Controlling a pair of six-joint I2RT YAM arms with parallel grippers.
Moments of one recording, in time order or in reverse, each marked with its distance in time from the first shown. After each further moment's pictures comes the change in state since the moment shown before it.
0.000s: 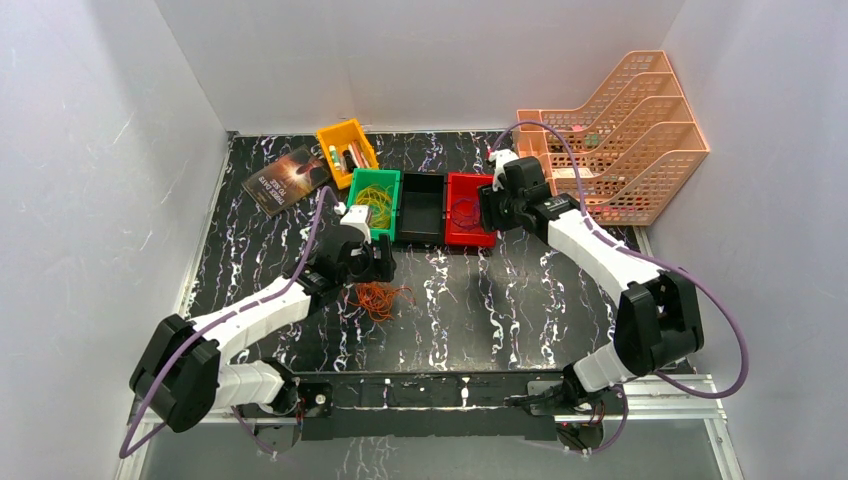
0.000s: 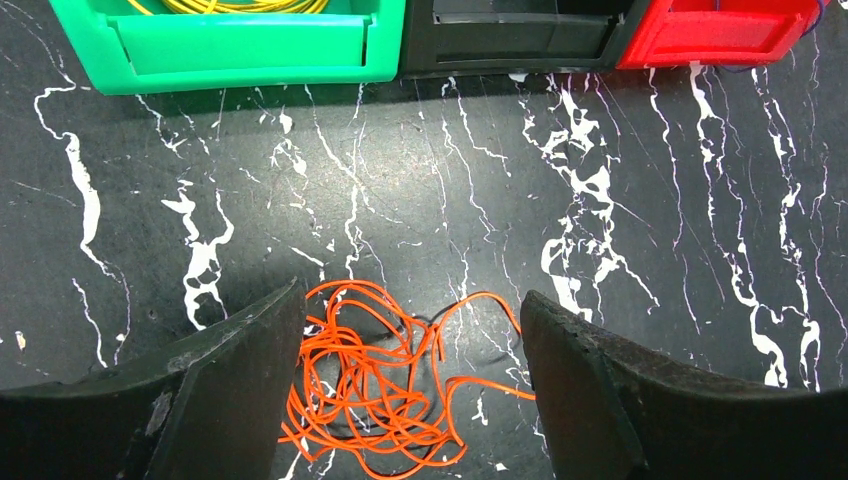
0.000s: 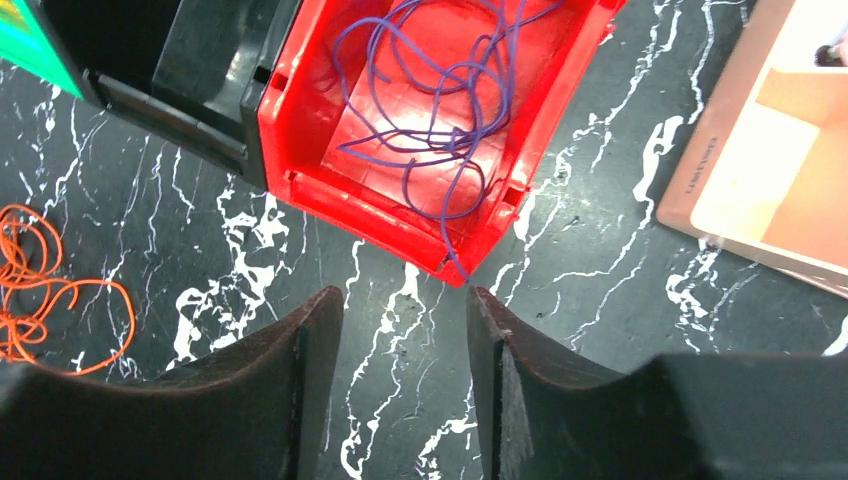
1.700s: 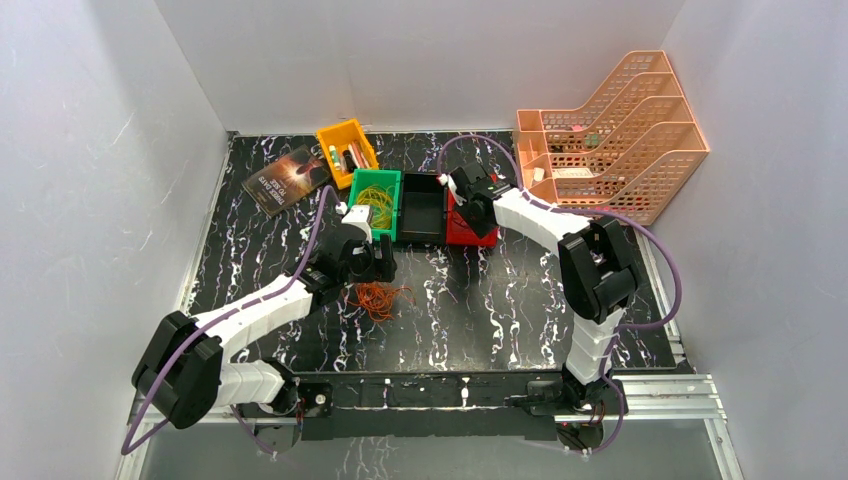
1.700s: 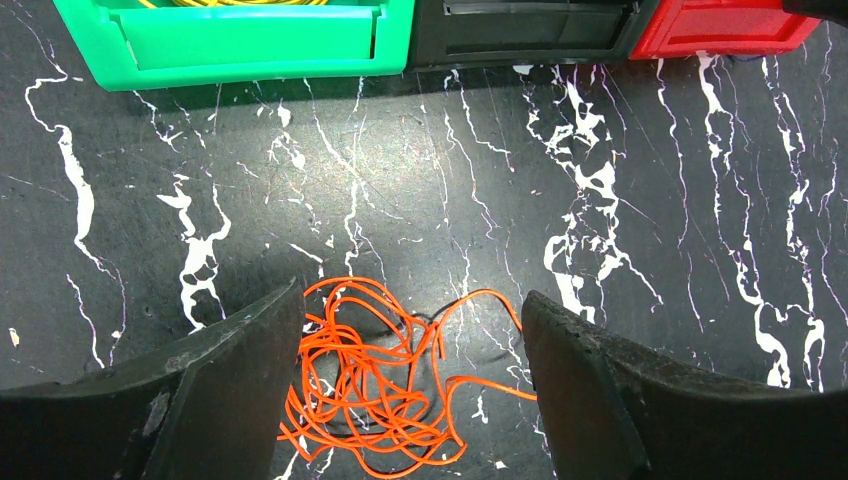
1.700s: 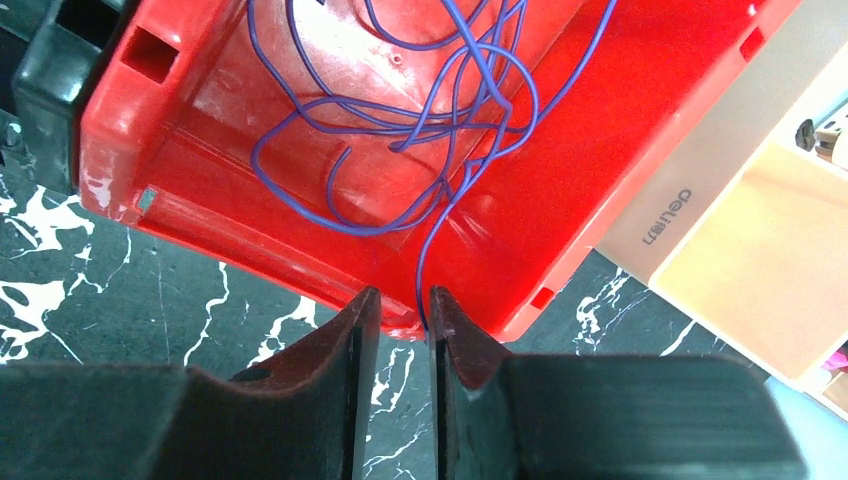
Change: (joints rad) left arm 0.000 0.027 0.016 -0.018 0.006 -0.006; right arm 0.137 0.374 0.251 -0.216 0.301 -0.285
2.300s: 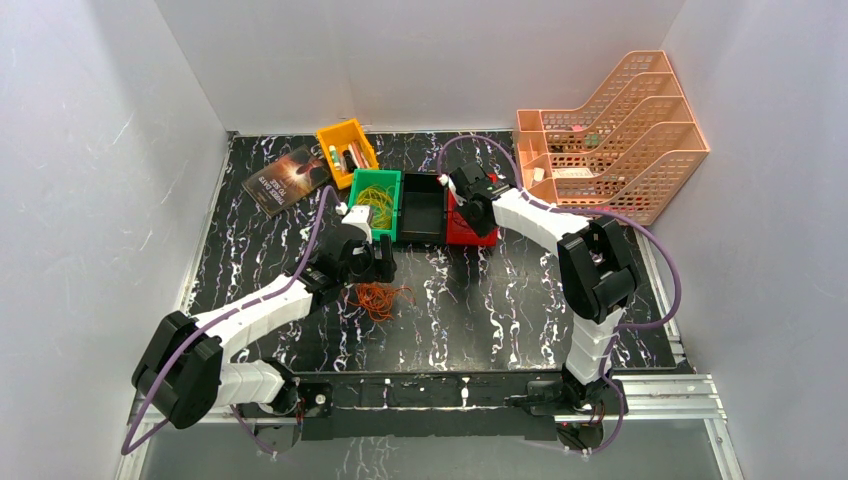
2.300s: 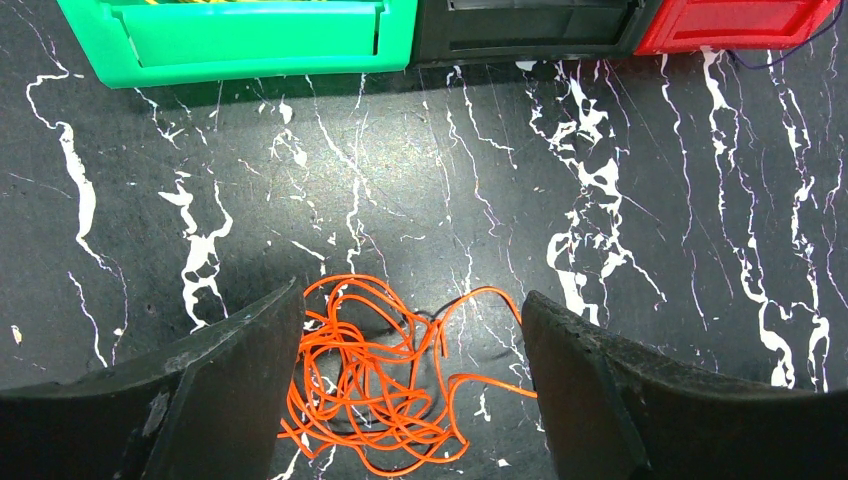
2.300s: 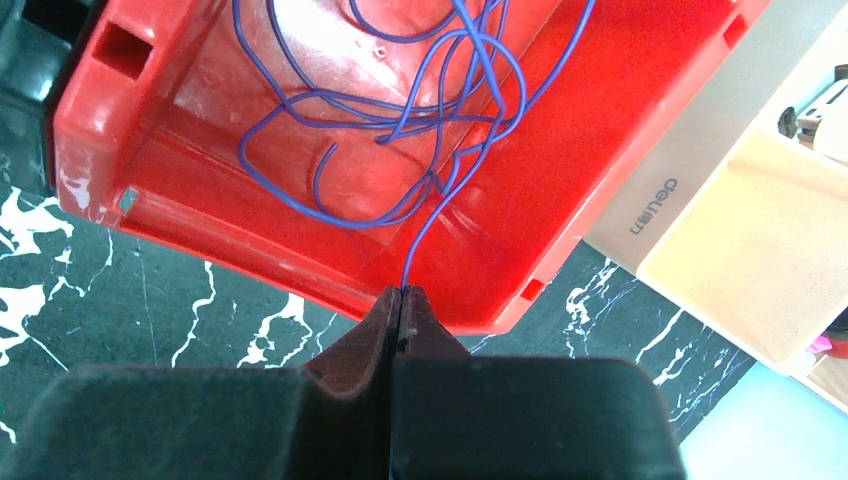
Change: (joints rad) left arm 0.000 0.000 0.000 -0.006 0.000 0.003; right arm 0.005 0.005 0.002 -0.012 0.037 0.003
